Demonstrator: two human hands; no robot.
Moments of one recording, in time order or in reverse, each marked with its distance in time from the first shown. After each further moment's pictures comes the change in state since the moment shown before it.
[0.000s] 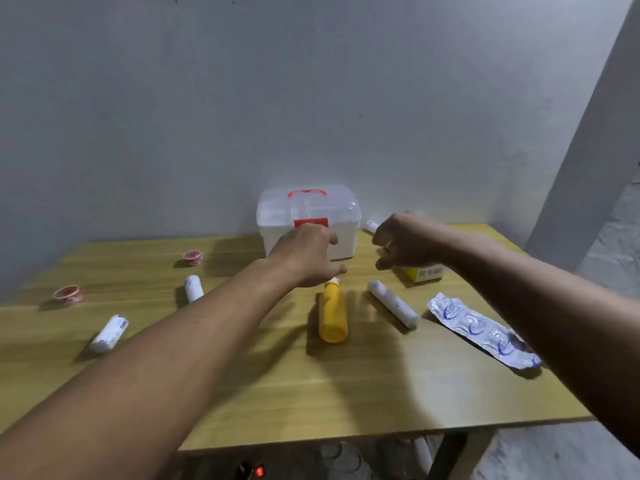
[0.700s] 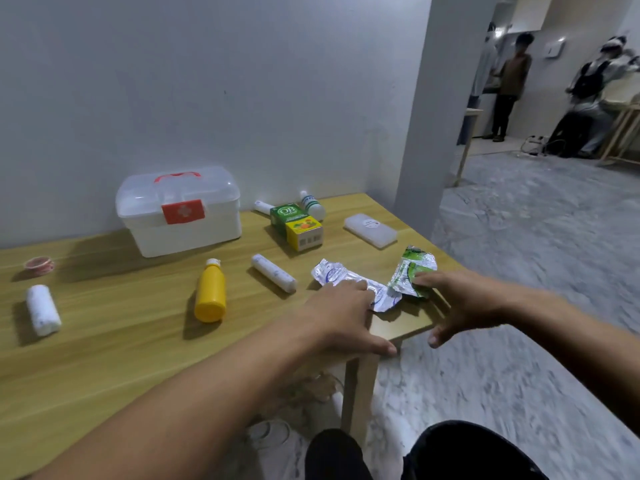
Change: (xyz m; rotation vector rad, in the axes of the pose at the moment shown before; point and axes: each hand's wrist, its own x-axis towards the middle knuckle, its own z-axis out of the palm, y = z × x) left_hand -0.045 0.175 0.108 0.012 -0.373 0.522; right_hand -0.223 0.148 0.030 -0.090 -0.258 0.332
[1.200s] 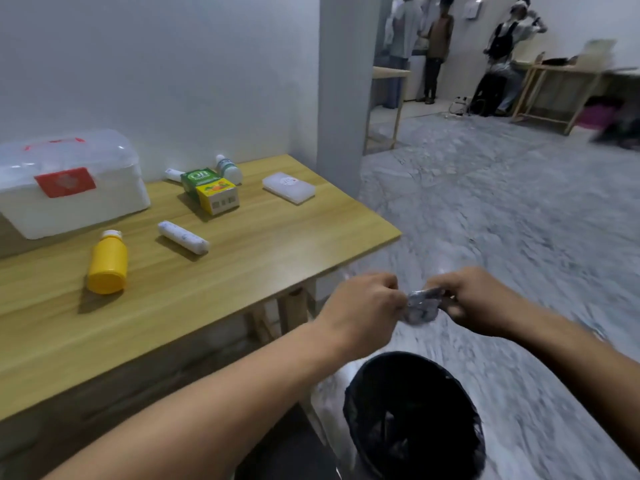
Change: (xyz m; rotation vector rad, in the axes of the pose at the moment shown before) left_hand -0.001 0.142 0.055 -0.155 0.398 0.437; right_hand -0.119 0.084 0.097 0.249 0.331 0.175
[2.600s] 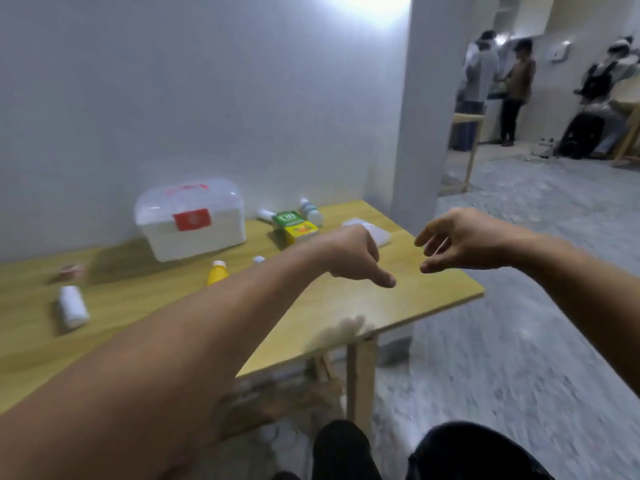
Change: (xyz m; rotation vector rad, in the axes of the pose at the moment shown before) left_hand 0.027 -0.084 -0.156 -0.124 -0.399 -0.720; right_hand 0.110 -0.140 -0.106 0.098 -0.124 -0.094
